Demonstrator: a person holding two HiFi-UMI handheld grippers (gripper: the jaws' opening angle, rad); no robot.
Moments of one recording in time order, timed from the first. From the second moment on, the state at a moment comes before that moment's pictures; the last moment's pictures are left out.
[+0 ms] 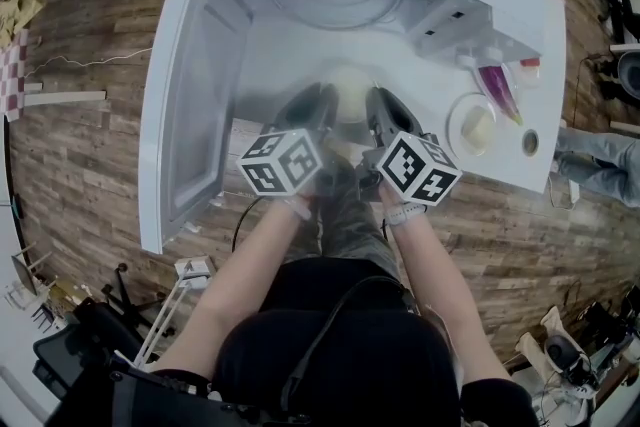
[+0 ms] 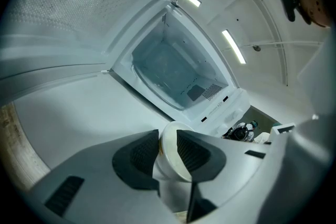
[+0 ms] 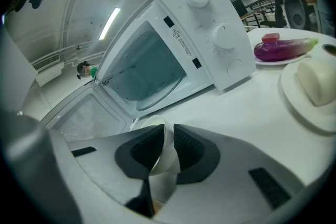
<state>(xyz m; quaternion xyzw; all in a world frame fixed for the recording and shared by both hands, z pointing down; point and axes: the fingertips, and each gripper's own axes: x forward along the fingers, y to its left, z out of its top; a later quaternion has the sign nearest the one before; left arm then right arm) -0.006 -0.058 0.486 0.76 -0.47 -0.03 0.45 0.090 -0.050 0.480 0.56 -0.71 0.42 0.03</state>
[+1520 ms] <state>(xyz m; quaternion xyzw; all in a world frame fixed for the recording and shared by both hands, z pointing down) 0.004 -0.062 0.494 0.78 -0.45 0.07 0.44 0.095 -0.052 0.498 0.56 -0.70 0.44 0.03</state>
